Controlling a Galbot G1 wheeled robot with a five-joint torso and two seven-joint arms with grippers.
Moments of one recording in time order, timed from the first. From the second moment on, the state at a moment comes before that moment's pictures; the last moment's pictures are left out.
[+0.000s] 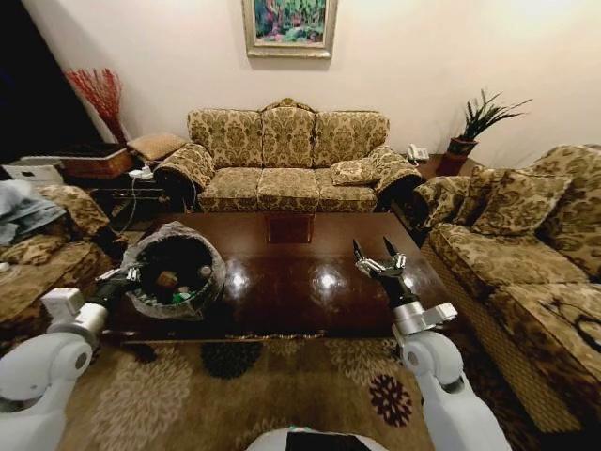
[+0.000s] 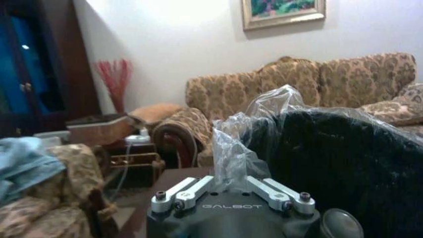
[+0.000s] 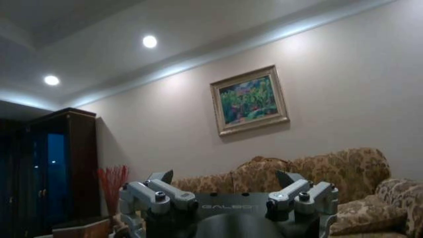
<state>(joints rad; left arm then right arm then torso) 1.59 -1.00 -1.17 -2.13 -0.62 0.38 0.02 -1.32 1.29 0.51 2.12 0.51 0.04 -0.17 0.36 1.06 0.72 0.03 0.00</state>
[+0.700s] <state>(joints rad) 1.62 -1.17 -1.50 -2.00 -0.58 0.32 -0.01 -1.31 1.33 0.49 2.07 0.52 0.08 -0.18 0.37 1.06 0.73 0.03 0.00</state>
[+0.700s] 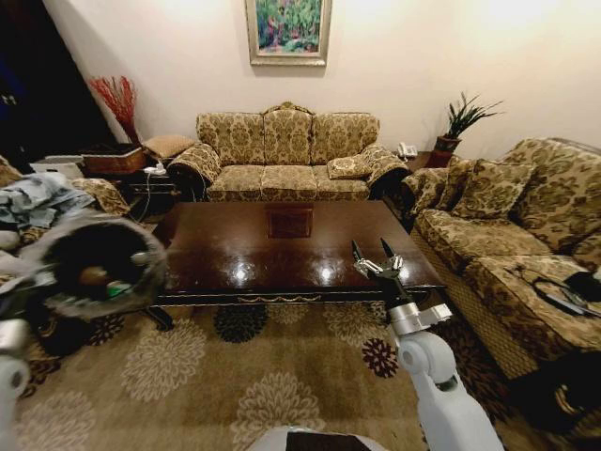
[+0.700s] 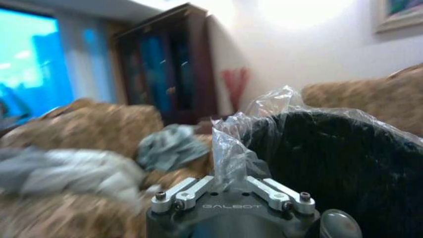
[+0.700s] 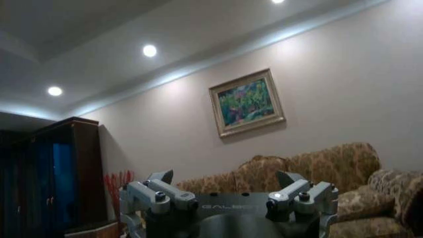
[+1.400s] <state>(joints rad) 1.52 -1.23 -1.32 -1.42 -0.42 0.13 -0.03 -1.36 1.35 0.51 2.07 0.48 0.04 -0.18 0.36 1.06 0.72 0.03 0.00</state>
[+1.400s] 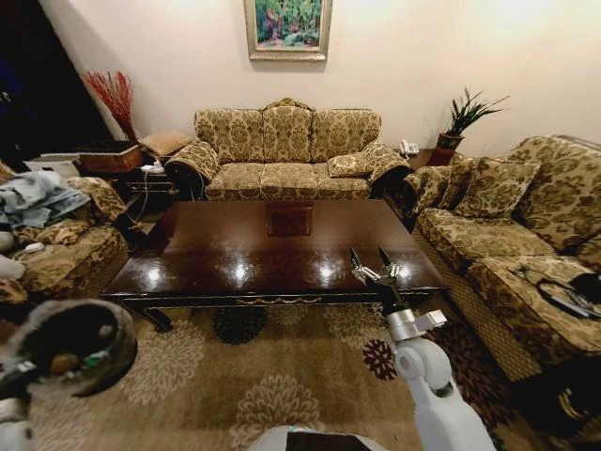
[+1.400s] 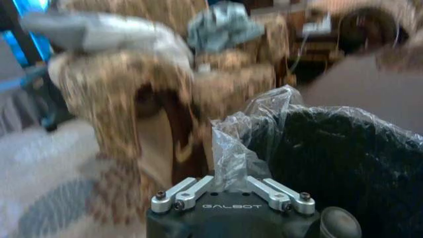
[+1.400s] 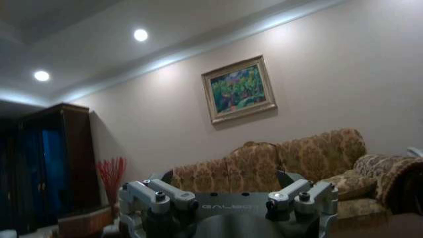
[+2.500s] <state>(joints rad) 1.34 -1.19 -1.17 -0.87 -0.56 0.08 -0.05 -1.43 1.35 0.48 2.15 0.37 0.03 -0.20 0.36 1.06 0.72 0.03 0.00</state>
